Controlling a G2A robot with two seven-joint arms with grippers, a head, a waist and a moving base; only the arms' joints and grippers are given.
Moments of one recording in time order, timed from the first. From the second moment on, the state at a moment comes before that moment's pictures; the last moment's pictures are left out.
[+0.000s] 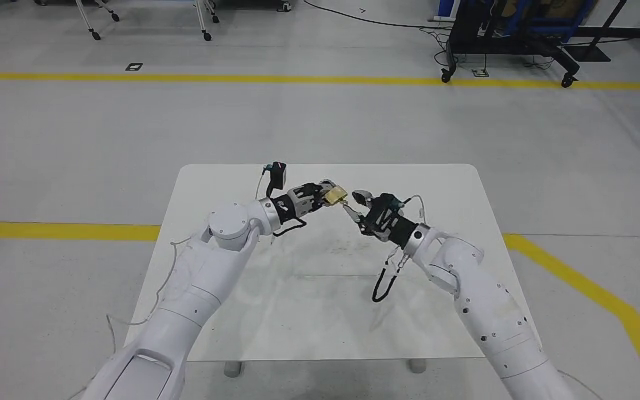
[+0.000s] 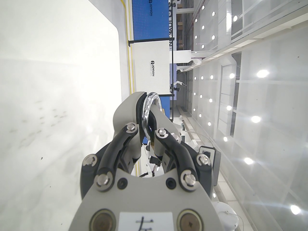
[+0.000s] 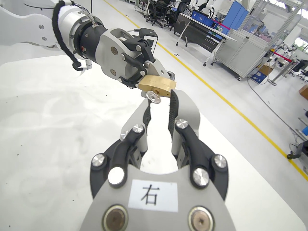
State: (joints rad) left arm 0.86 -1.37 -1.01 -1.02 -0.37 -0.06 -0.75; right arm -1.27 -1.19 1.19 -1.55 -1.48 -0.50 -0.07
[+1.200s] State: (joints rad) left arm 0.80 -1.38 -0.94 -1.01 -0.22 0.16 -0.78; right arm -1.37 -1.13 1.29 -1.71 -2.06 -0.51 -0.31
